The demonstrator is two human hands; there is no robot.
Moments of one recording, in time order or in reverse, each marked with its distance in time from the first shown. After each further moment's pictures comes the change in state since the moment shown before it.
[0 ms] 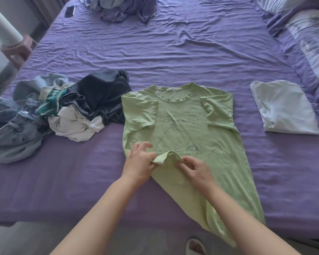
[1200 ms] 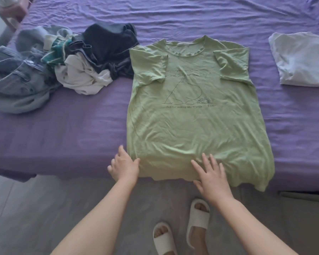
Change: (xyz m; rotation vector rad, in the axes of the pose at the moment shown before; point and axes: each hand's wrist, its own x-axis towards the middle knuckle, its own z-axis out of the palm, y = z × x) left_hand -0.142 -0.070 0.107 0.000 -0.008 -0.847; right_hand -0.129 0.140 0.056 -1.159 -0.150 0.020
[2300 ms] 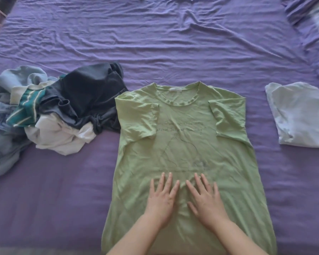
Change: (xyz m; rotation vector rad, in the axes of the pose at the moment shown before) left_hand 0.065 0.164 0.006 0.474 -0.374 0.934; right_hand 0.150 0.019 -0.109 -0.104 0.027 -0.025
